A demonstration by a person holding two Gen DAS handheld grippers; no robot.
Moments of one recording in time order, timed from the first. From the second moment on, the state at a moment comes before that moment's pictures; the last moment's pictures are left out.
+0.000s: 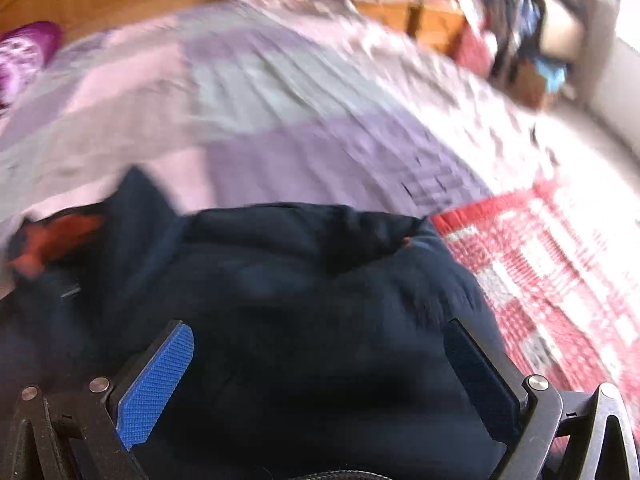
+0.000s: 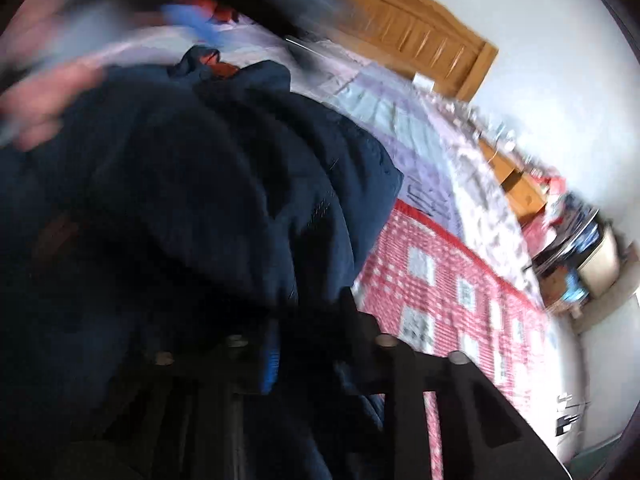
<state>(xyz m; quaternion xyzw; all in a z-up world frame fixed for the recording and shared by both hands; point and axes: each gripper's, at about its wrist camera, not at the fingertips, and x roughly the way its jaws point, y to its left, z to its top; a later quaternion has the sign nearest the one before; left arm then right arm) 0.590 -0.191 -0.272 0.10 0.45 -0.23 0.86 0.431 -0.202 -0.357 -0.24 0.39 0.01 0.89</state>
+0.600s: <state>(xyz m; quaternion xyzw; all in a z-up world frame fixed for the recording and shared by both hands) 0.592 -0.160 -0.270 -0.02 0.40 -0.22 0.89 0.401 -0.264 -0.287 -0.04 0.35 0.01 0.94</state>
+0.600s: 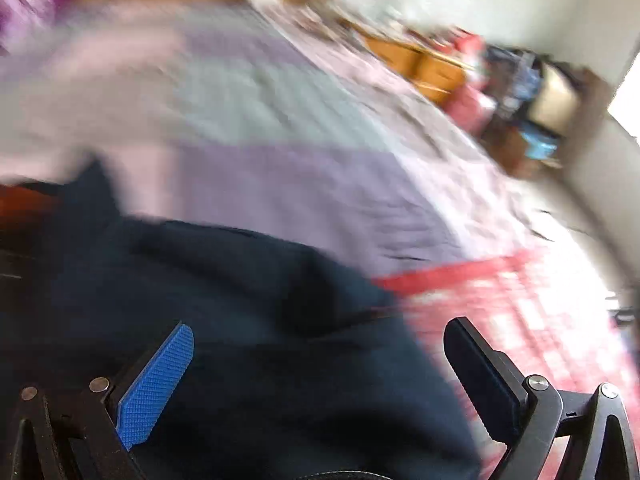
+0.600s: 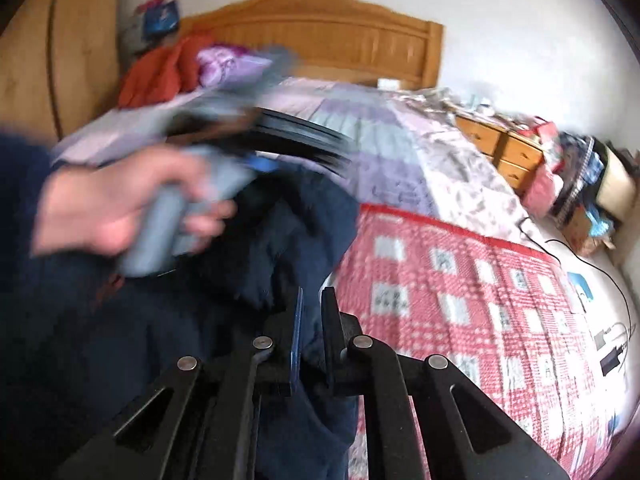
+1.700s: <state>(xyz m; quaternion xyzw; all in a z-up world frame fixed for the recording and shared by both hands) 0.484 0.167 -0.336 -0.13 0.42 0.03 0.90 0.548 -0.231 -0.366 0.01 0.38 -0.03 0.93</state>
